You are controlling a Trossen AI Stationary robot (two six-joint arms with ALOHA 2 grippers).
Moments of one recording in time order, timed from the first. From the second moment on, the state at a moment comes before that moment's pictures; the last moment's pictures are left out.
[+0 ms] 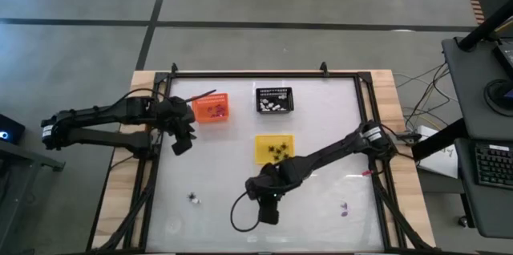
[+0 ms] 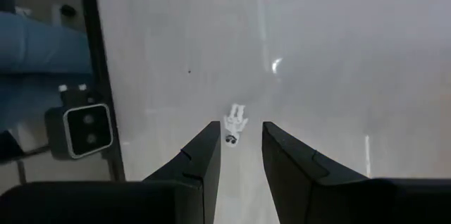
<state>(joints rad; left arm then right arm) 0.20 0.84 0.79 -0.99 0.07 -0.22 0.35 2.11 1.79 -0.82 -0.21 0.55</state>
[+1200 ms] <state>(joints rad) 0.20 0.85 0.79 -1.02 0.07 -0.28 0.44 2.11 1.48 -0.47 -0.08 0.76</state>
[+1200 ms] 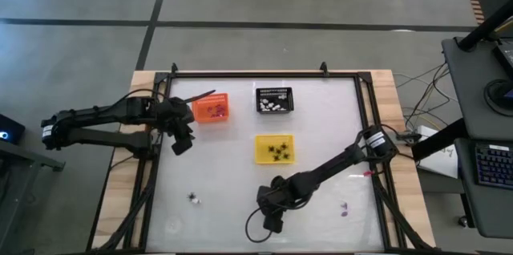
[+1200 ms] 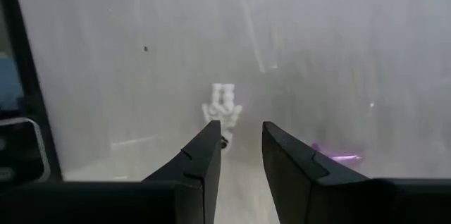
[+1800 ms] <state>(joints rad) 0.20 0.85 0.79 -1.02 0.07 -0.28 0.46 2.13 1.45 -0.38 -0.10 0.81</state>
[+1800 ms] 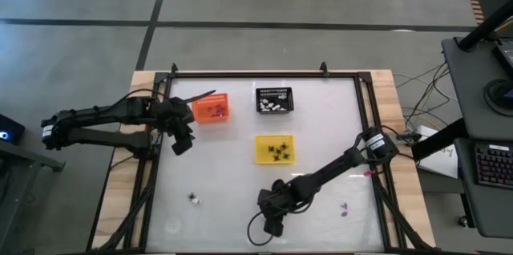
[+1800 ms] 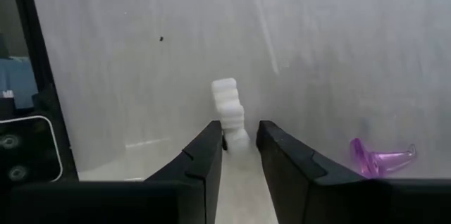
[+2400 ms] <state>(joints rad) 0.20 0.85 0.79 -1.02 0.06 -0.28 0.45 2.09 1.45 -0.40 -0.11 0.82</state>
